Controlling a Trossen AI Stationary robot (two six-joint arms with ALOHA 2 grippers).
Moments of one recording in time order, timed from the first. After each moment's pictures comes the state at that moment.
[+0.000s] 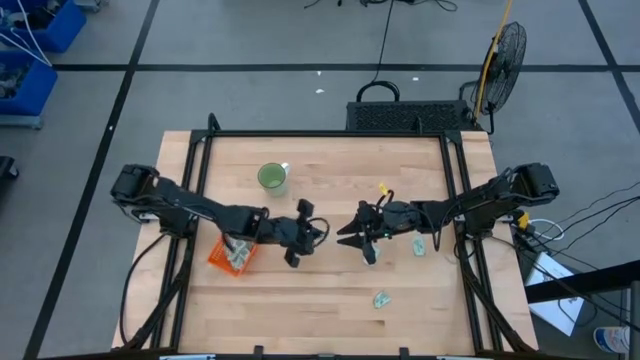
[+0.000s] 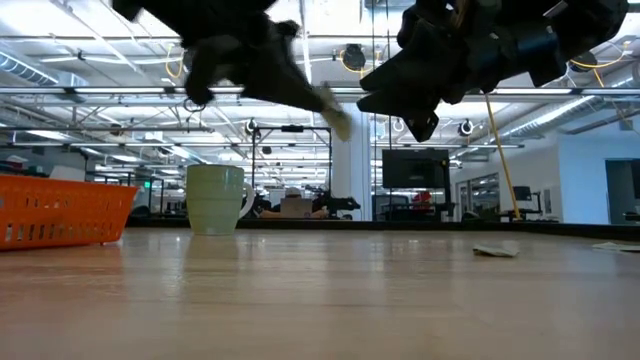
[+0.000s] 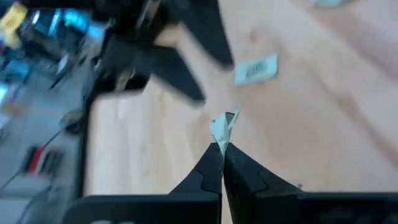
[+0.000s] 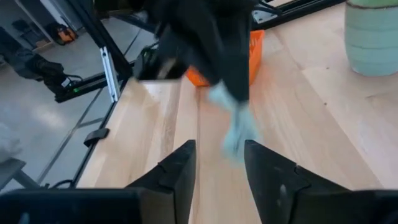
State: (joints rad) left arm -0.23 1.59 0.95 0.04 -0.31 0.55; right arm 0.13 1.46 0.59 0.55 -0.02 0.40
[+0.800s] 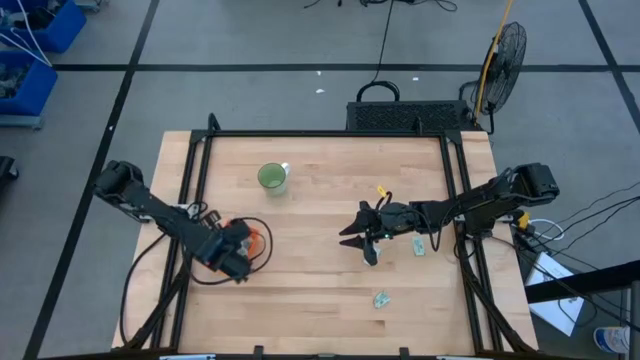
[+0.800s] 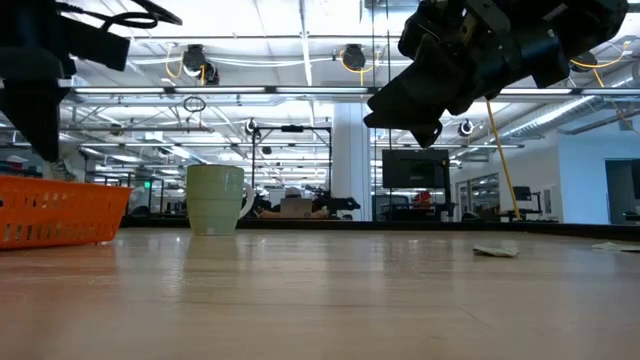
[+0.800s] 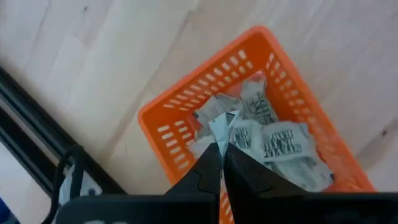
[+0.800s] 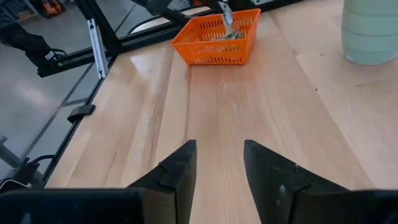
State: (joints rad) left arm -0.56 1.44 0.95 -1.30 -0.32 -1.19; right arm 0.13 1.46 0.59 0.48 -0.02 0.33
